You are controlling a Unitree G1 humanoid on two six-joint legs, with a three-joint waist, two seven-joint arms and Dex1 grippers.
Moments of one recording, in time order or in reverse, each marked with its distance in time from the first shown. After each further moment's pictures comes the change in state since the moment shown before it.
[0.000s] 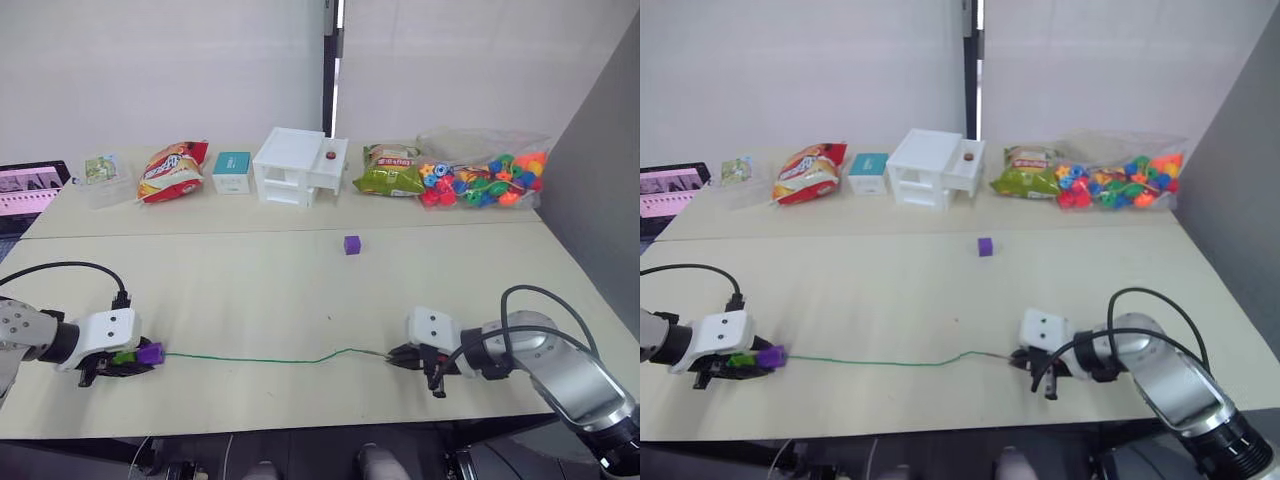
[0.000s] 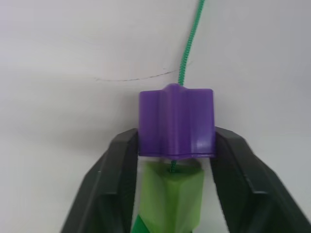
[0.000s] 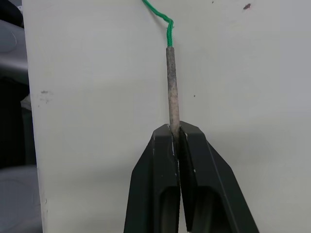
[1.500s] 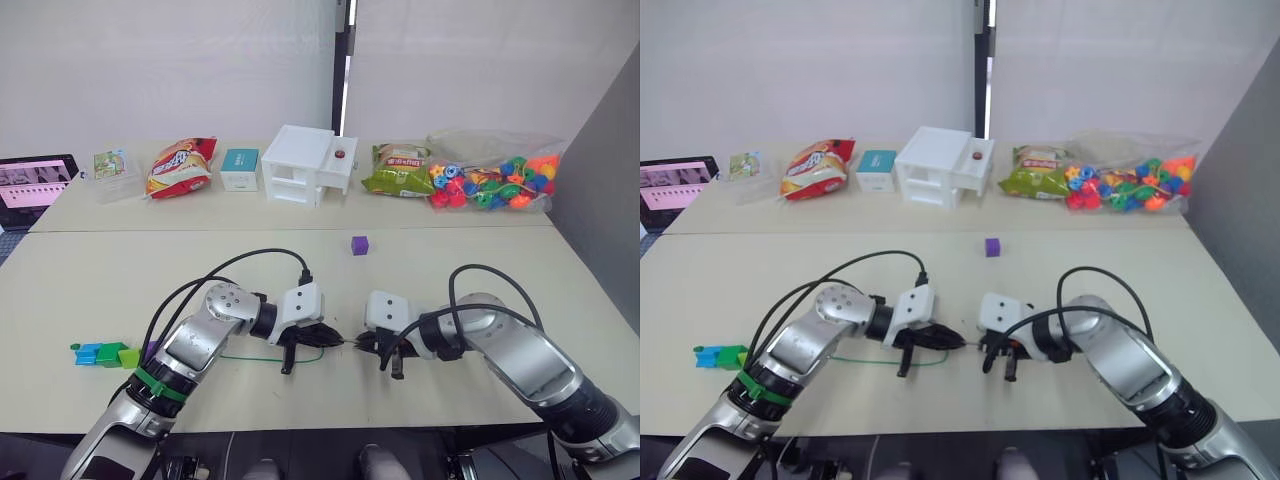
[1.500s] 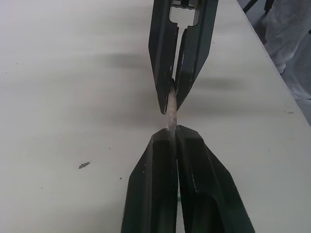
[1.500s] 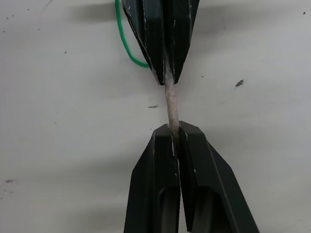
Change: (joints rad) left arm -0.343 -0.635 -0.382 -0.419 -0.071 0.468 0.174; right arm -0.214 0.116 0.178 -0.008 -0.041 0.191 -0.095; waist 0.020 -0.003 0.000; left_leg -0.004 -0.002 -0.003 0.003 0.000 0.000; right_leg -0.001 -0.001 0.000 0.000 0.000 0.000
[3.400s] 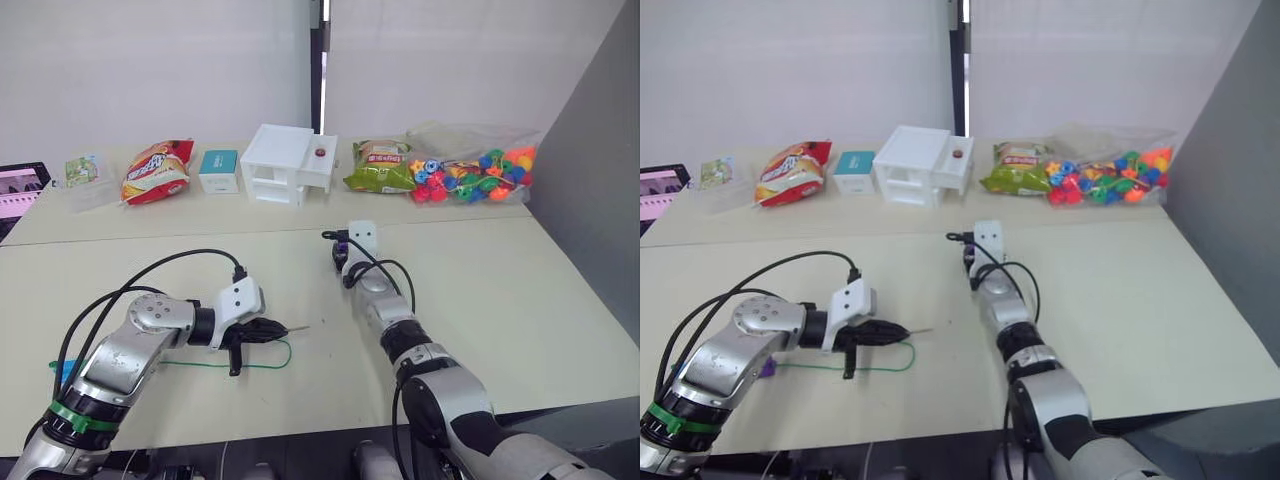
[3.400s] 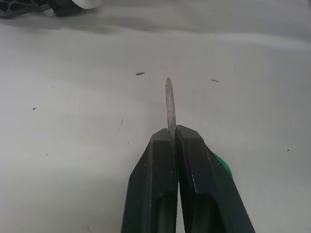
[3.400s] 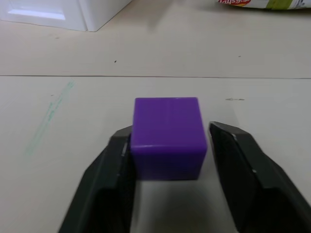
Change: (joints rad) left arm 0.212 0.236 0.241 -0.190 -0.084 0.152 0.076; right arm -0.436 0.842 -0.498 1.437 -0.149 -0.829 -1.048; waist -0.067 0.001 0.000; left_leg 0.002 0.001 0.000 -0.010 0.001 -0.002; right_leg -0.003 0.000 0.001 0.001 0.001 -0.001
